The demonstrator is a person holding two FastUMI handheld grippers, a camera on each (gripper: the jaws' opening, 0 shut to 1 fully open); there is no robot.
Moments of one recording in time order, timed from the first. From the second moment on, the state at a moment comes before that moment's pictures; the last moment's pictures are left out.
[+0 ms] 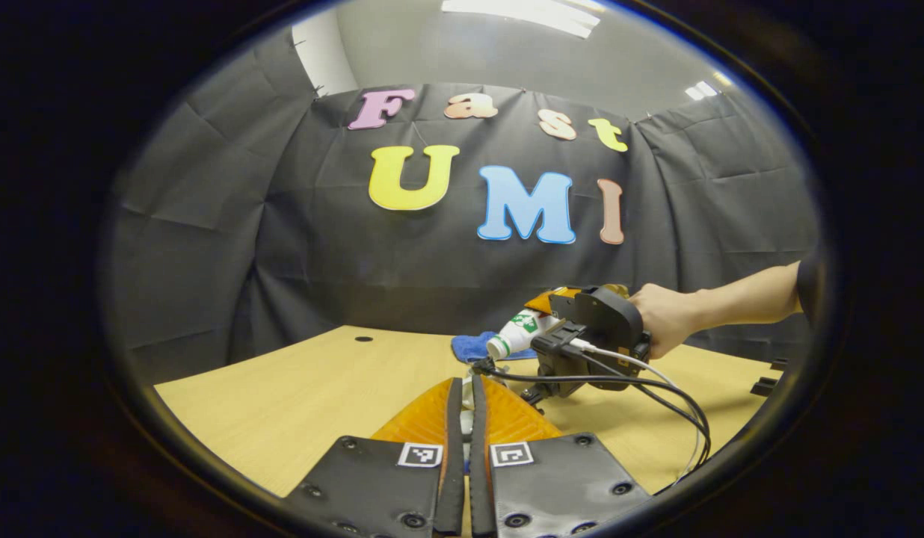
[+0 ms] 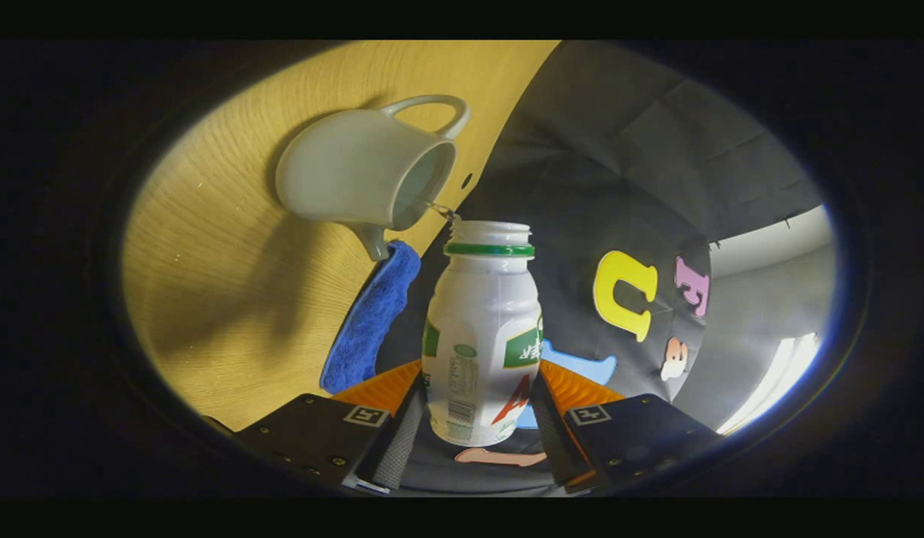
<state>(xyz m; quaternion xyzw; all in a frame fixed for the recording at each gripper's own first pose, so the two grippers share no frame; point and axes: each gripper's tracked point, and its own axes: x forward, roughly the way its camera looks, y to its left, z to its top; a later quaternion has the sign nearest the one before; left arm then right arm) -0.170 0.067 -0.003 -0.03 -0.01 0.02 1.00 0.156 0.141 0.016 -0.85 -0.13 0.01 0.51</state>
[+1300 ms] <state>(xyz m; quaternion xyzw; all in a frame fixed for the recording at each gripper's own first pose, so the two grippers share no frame) -0.173 0.076 0.002 -0.02 -0.02 0.03 1.00 0.157 0.143 0.021 -0.88 -0.15 0.01 0.45</state>
